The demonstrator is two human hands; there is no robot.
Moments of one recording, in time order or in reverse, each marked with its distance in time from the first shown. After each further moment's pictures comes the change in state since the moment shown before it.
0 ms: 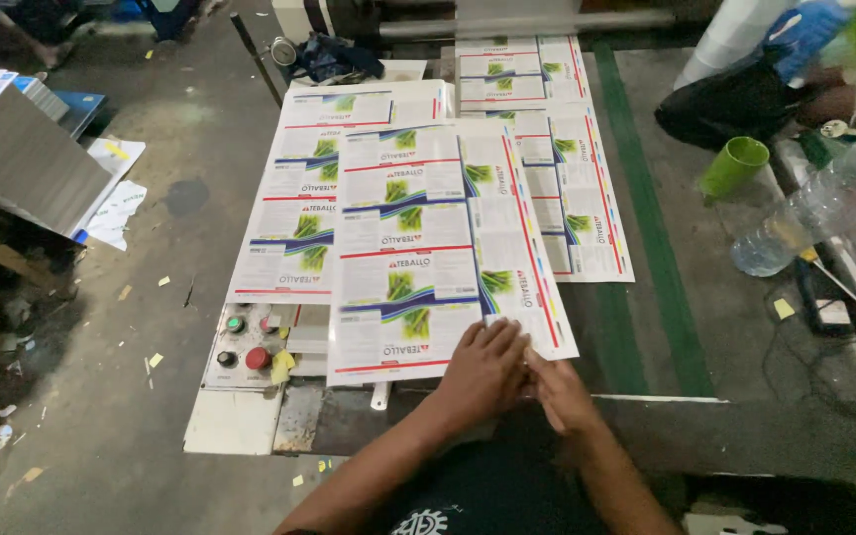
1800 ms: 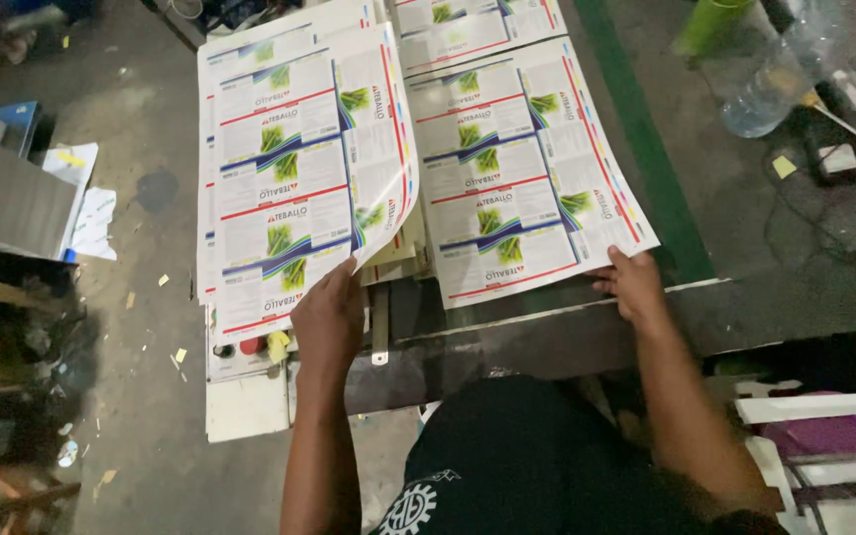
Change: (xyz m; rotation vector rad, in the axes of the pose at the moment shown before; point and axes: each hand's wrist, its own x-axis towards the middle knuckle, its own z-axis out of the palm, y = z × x) left_hand -0.035 -0.067 -0.123 0.150 0.165 -0.481; right_hand 0.095 0.037 -0.210 -0.100 0.321 -0.261
